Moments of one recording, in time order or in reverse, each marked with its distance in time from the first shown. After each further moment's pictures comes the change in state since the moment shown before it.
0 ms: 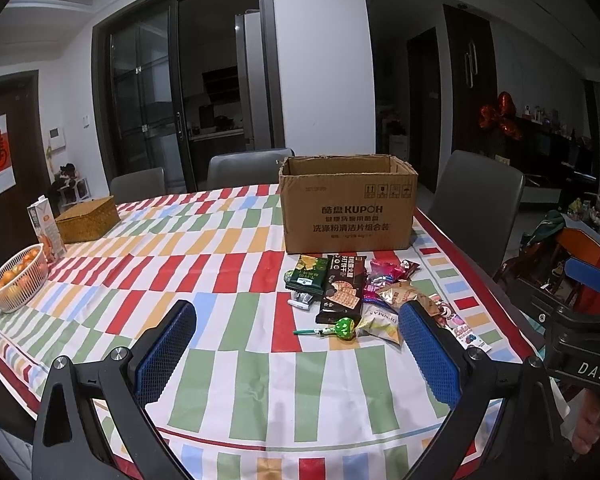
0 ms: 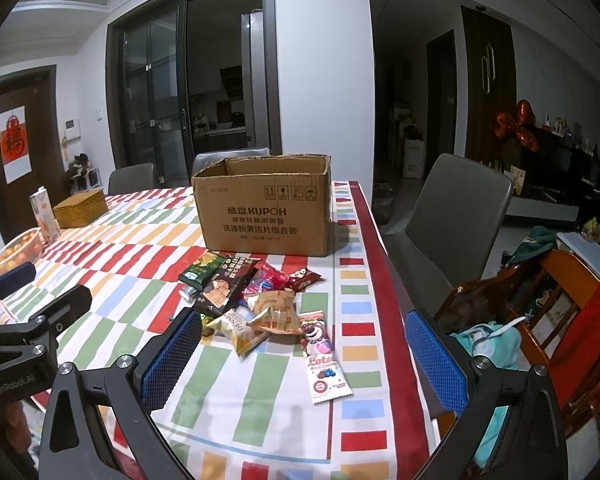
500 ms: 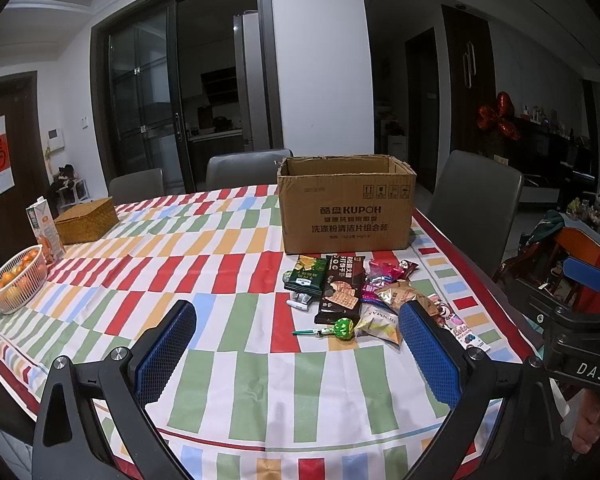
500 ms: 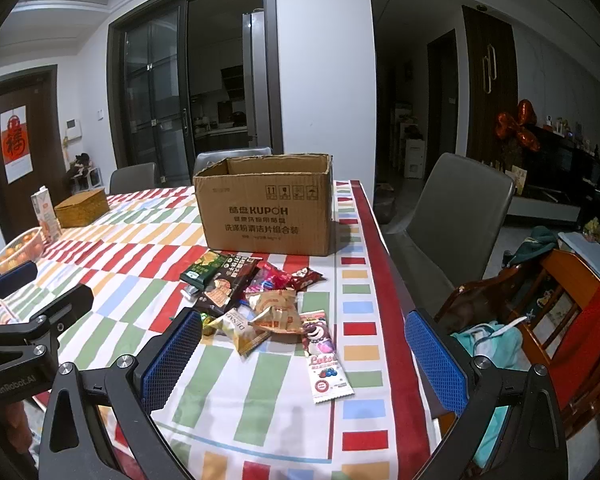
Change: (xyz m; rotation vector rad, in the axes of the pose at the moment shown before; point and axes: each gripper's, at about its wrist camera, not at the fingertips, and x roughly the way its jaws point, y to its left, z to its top) left arm 0.000 0.000 -0.001 -0.001 0.000 0.000; right arm 0.000 0.001 -0.001 0.000 0.000 0.003
